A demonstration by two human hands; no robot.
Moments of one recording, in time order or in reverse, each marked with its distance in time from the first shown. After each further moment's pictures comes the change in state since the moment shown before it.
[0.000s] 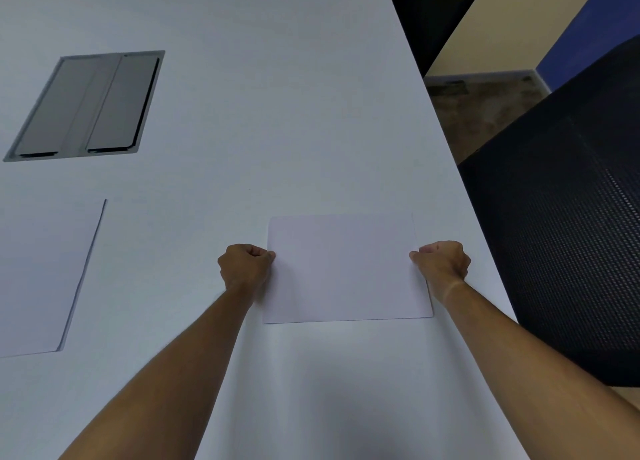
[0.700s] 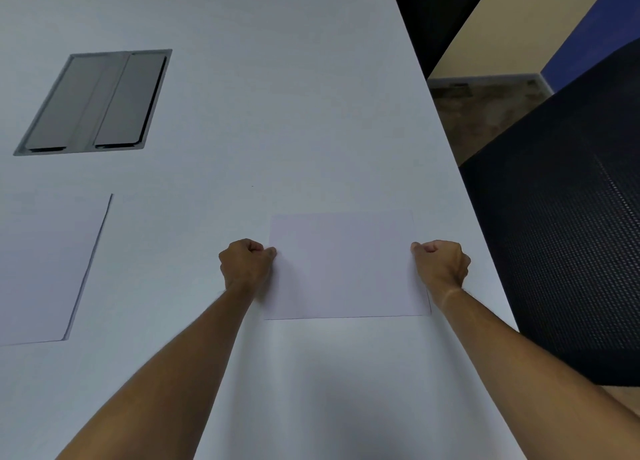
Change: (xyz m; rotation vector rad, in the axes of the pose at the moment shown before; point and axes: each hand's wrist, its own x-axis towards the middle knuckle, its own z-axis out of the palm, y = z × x) left_hand -0.002 -0.006 -0.003 0.082 0.026 0.093; right_hand -0.012 0.004 0.000 -0.013 0.060 -0.164
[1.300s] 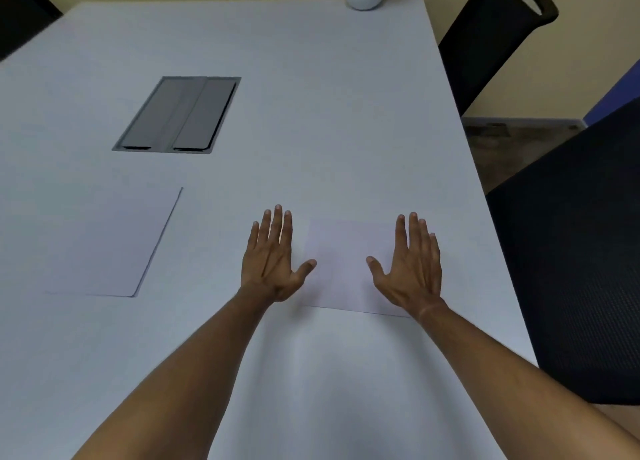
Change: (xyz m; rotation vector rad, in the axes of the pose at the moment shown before) left_hand -0.058 -0.006 -0.067 0.807 -0.007 0.673; right_hand -0.080 -0.036 0.016 -0.588 -0.072 -0.813
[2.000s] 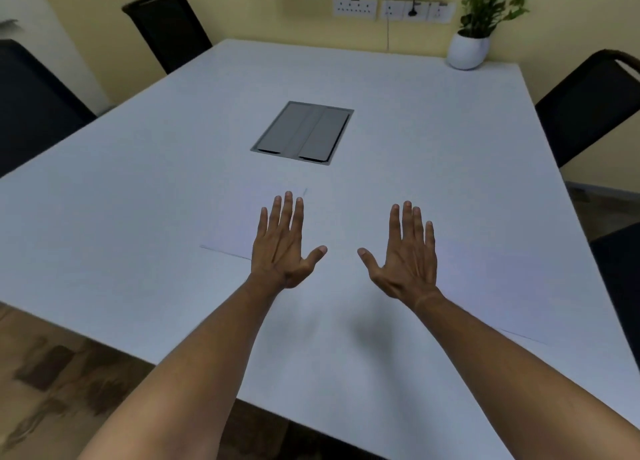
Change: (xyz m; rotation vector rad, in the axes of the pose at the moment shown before) left_hand -0.142 -0.190 -0.085 0.018 0.173 -0.178; right_hand -0.058 -0.249 -0.019 -0.050 0.080 -0.294
